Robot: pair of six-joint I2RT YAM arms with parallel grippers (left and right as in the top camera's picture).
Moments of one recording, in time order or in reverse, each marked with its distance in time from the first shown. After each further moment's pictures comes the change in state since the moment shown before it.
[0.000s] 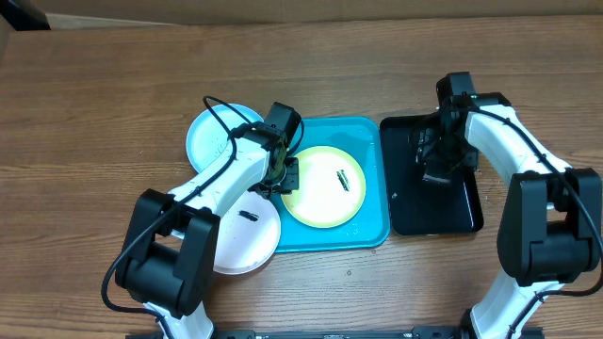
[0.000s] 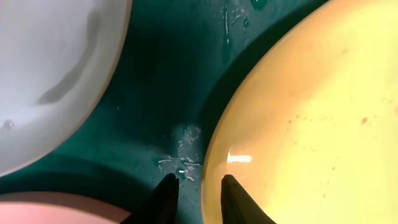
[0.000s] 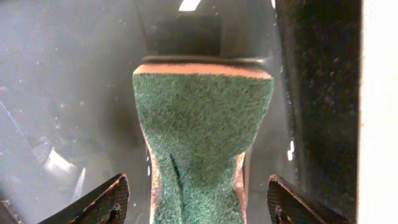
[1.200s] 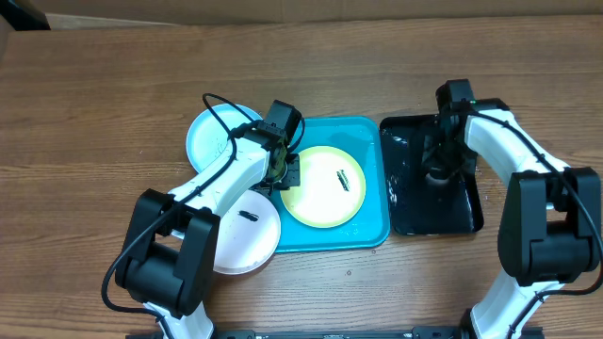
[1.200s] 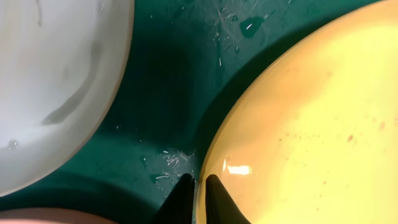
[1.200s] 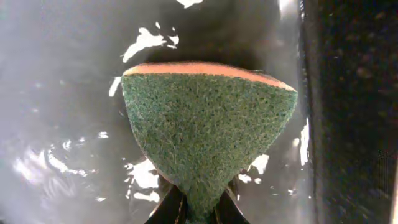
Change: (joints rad) left arm 0.000 0.000 0.000 0.036 -0.013 0.000; right arm -0.005 0.000 -0.034 0.003 -0.021 0.000
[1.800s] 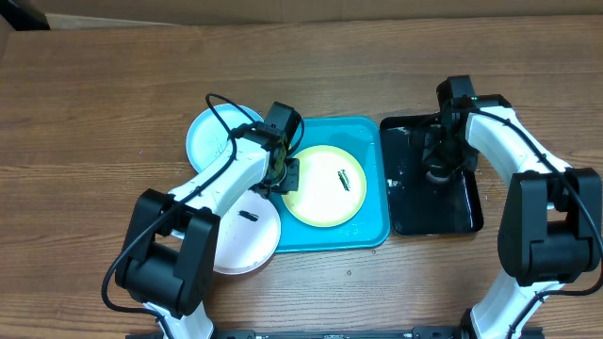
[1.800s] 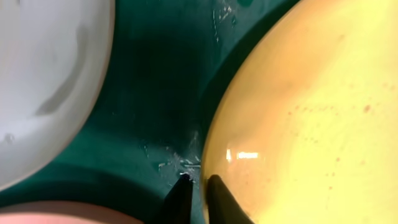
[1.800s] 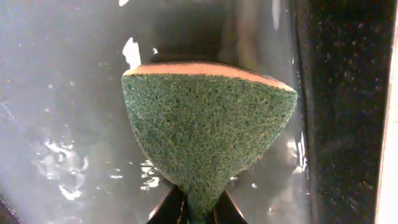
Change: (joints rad) left arm 0.000 0.000 -0.002 -0.038 0.014 0.071; right arm 0.000 0.000 0.020 -0.023 0.000 0.000
